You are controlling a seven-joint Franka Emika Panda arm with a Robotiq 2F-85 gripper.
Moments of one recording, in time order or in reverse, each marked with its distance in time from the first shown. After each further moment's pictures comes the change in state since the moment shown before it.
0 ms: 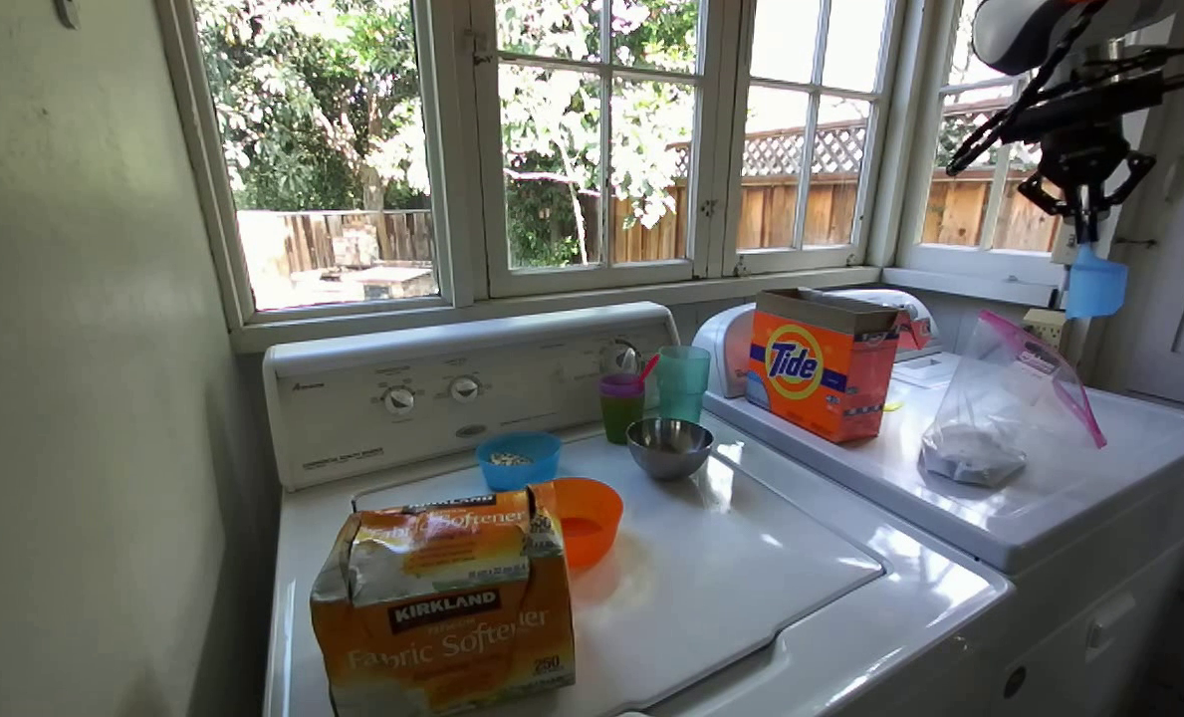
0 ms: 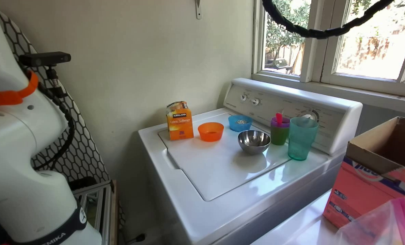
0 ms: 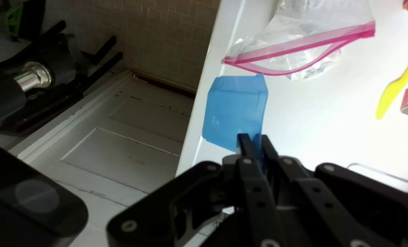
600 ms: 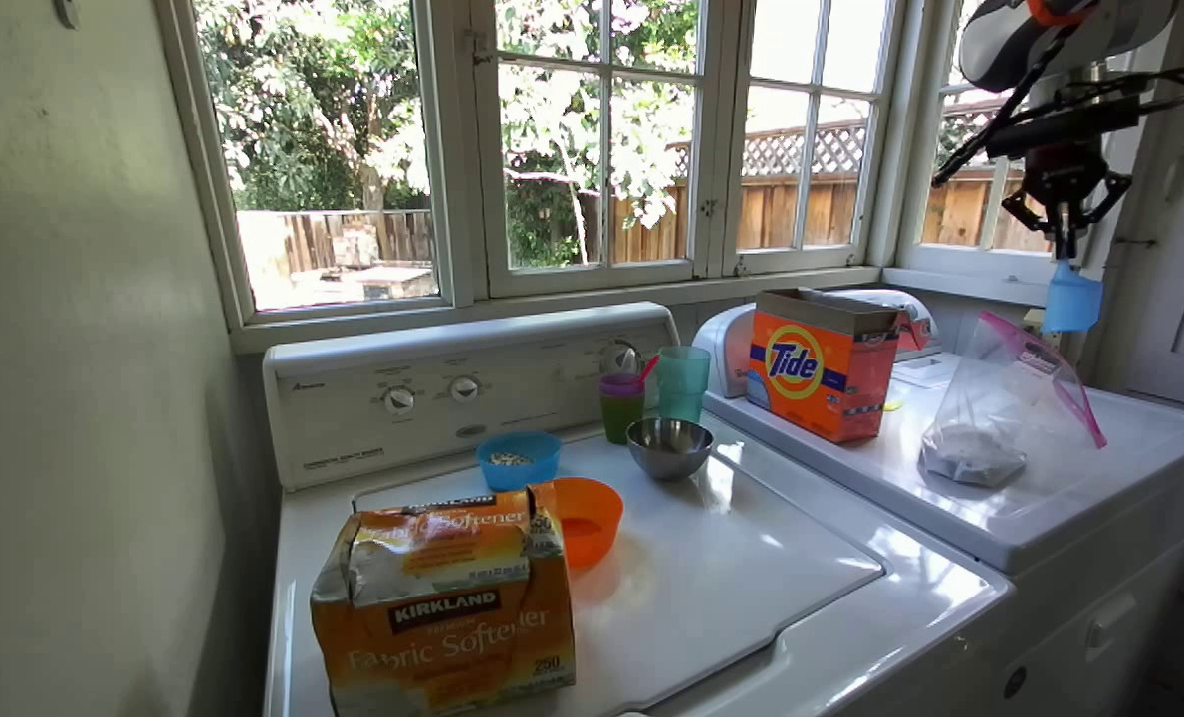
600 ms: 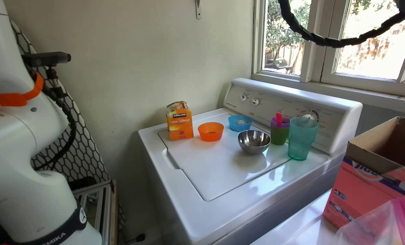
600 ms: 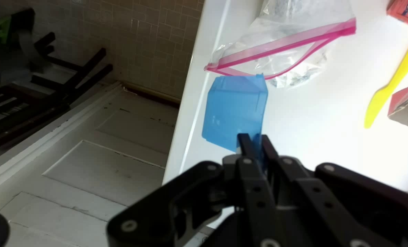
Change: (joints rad) arm -0.002 0.089 -0.016 0.065 0.082 -0.006 -0.034
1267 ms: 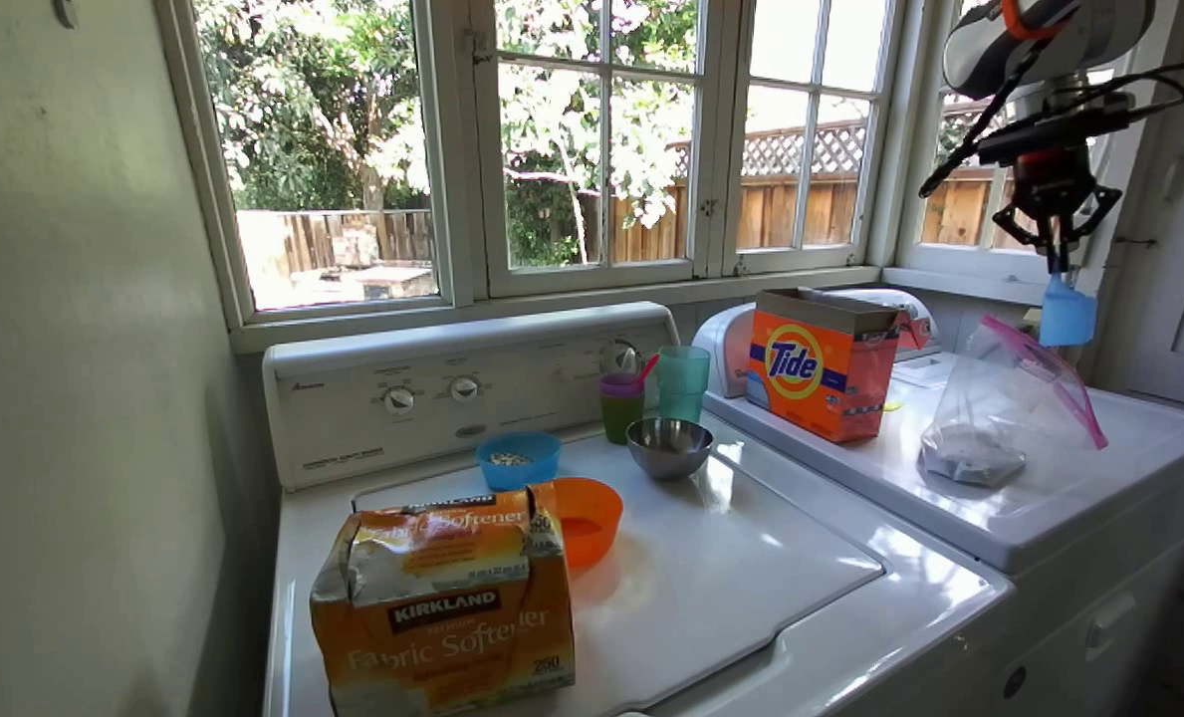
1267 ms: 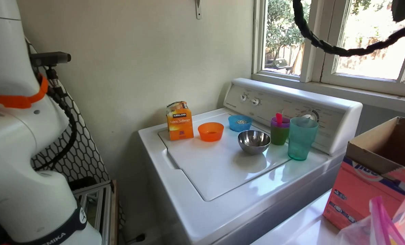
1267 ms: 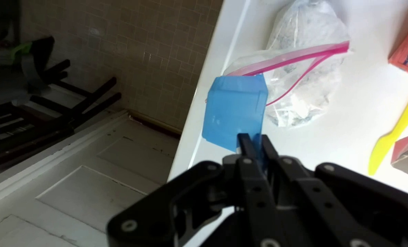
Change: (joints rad) arm -0.001 0.084 -0.004 0.091 0.066 -0.149 -0.081
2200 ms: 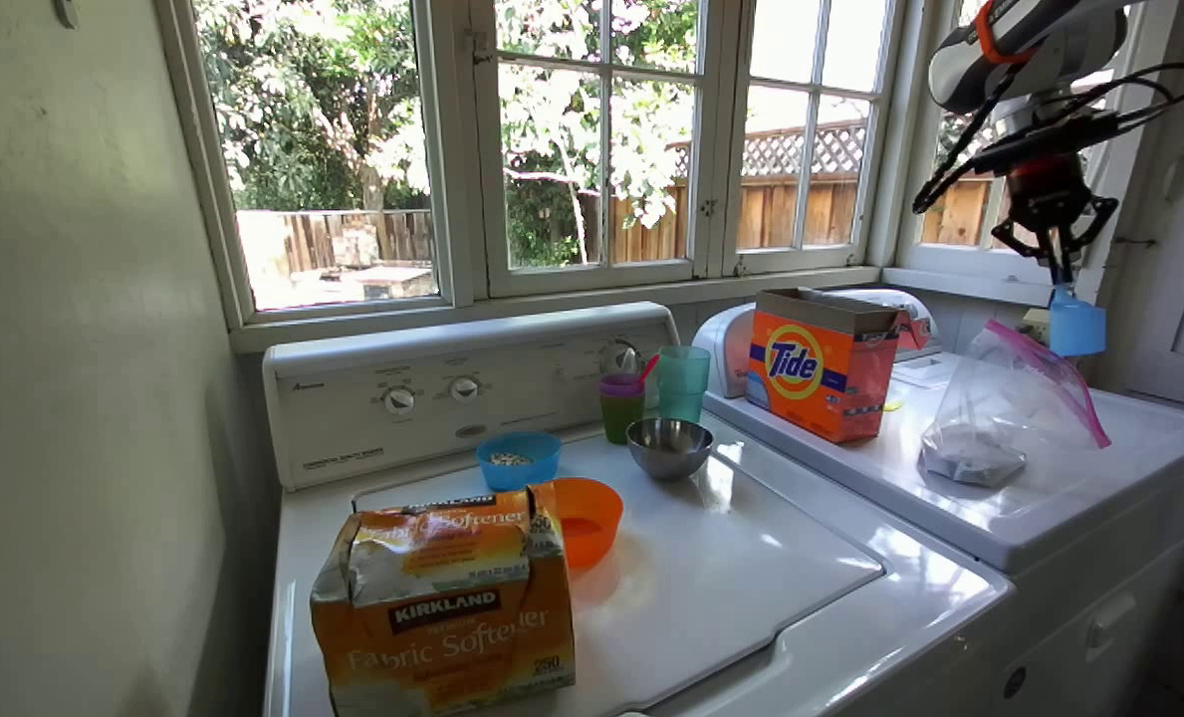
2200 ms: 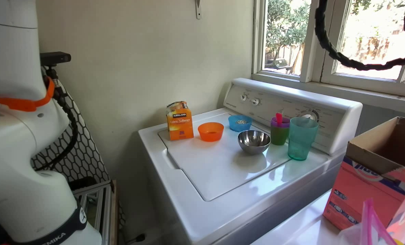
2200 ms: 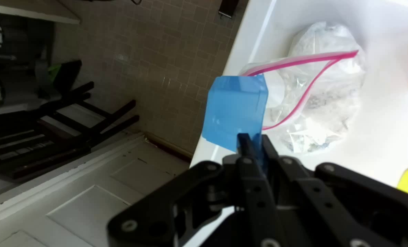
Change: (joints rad) arm -0.004 0.116 -0.017 0.134 0.022 -0.159 -0.042
